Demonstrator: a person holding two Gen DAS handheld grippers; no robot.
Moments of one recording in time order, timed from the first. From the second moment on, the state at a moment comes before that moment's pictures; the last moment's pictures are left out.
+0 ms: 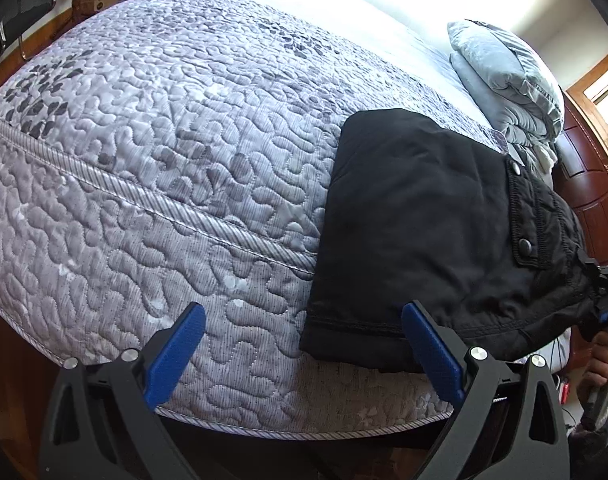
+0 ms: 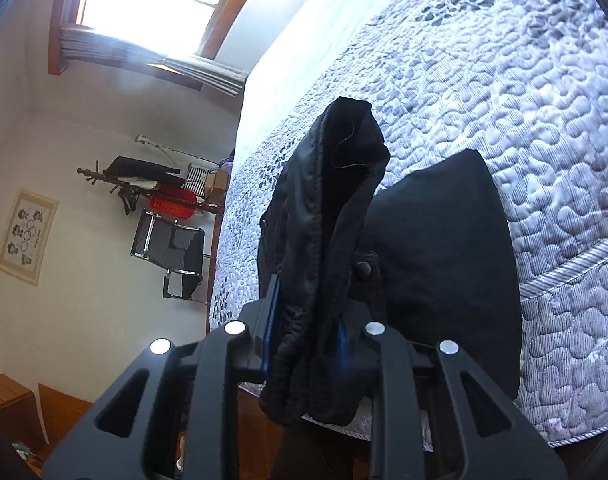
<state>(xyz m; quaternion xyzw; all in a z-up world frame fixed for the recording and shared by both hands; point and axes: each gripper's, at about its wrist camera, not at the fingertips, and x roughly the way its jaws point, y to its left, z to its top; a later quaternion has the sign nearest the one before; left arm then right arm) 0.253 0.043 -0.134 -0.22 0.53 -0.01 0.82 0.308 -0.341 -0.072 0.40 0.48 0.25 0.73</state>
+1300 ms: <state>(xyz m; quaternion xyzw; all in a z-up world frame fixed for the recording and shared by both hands) 0.259 0.017 -0.130 -0.20 0.54 -0.03 0.82 0.254 -0.379 -0.150 0.39 0.52 0.22 0.72</state>
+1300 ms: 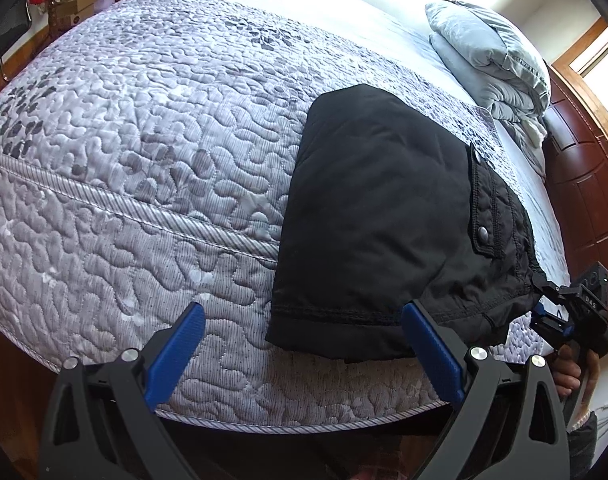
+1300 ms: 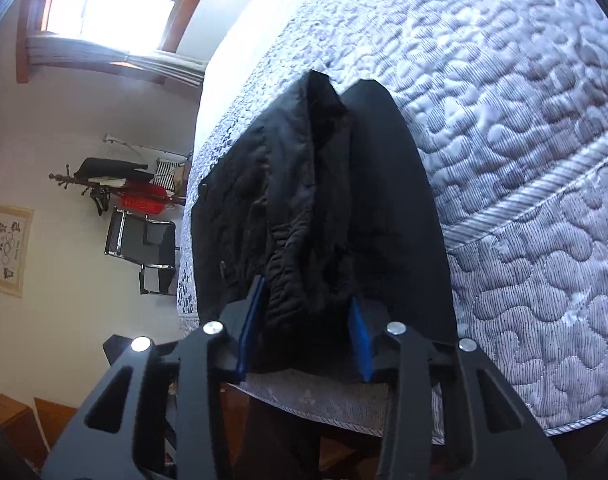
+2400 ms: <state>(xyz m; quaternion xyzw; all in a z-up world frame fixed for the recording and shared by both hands) 0.259 -0.023 -0.031 -0.10 0.44 -0.07 0.89 0.276 -0.410 -0.158 0.44 0.52 0.19 0.71</state>
